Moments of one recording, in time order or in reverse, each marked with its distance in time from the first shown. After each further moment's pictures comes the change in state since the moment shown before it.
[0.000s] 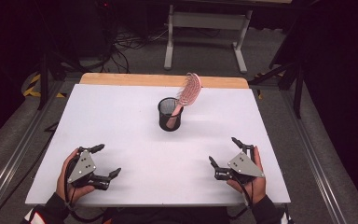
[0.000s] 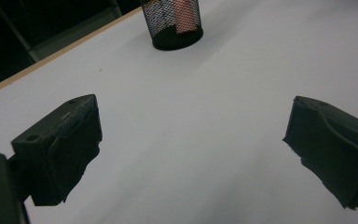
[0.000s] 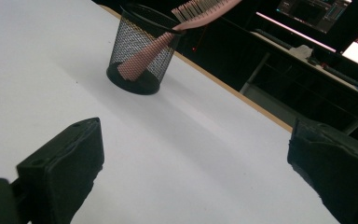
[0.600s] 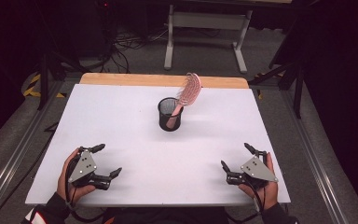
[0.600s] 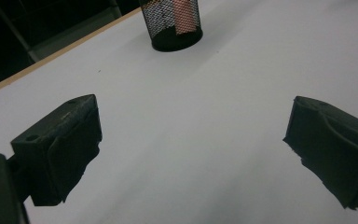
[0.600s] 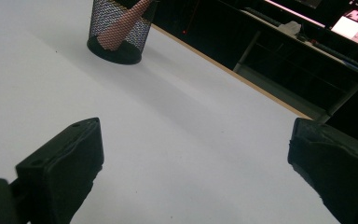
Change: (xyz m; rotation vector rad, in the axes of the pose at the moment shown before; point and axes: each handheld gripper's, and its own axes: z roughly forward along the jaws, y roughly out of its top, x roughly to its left) left arm -0.001 0.001 0.002 0.001 0.001 -0.004; right arm -0.017 -0.022 -0.024 0.058 -0.037 0.035
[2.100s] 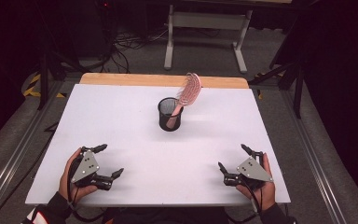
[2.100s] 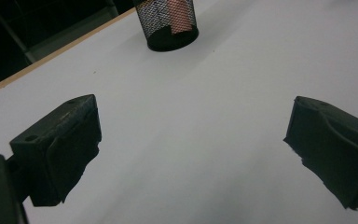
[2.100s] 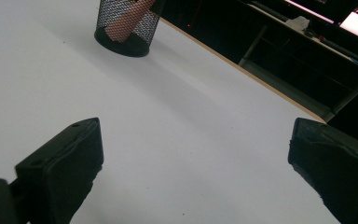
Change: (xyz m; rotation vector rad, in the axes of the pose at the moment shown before) left arm -0.003 0.001 0.003 0.003 -0.010 0.012; right arm 0.008 0.000 0.005 0.030 0.015 -0.022
